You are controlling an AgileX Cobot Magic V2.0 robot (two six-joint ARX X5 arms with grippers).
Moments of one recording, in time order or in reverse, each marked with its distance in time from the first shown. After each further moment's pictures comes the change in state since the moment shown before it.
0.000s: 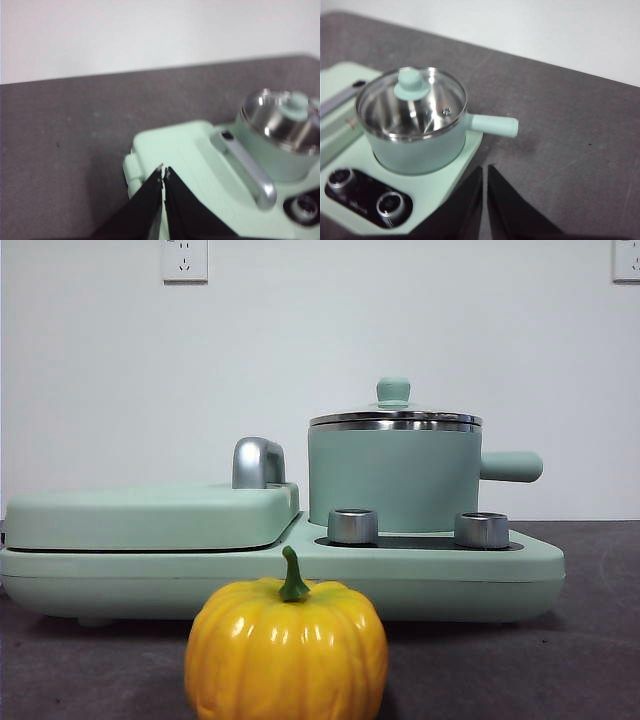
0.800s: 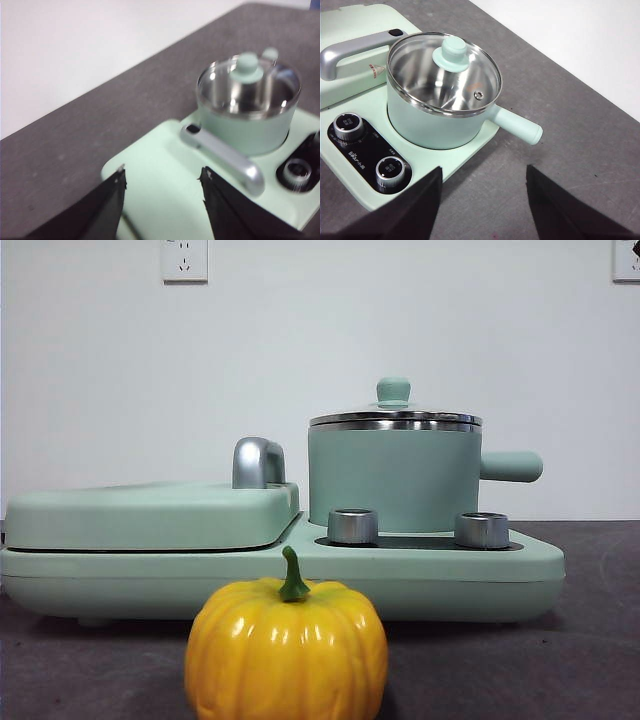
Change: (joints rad) left arm -0.196 0.132 0.000 0.129 0.000 0.273; right arm 0.102 0.054 0.000 -0.021 0.002 -0.290
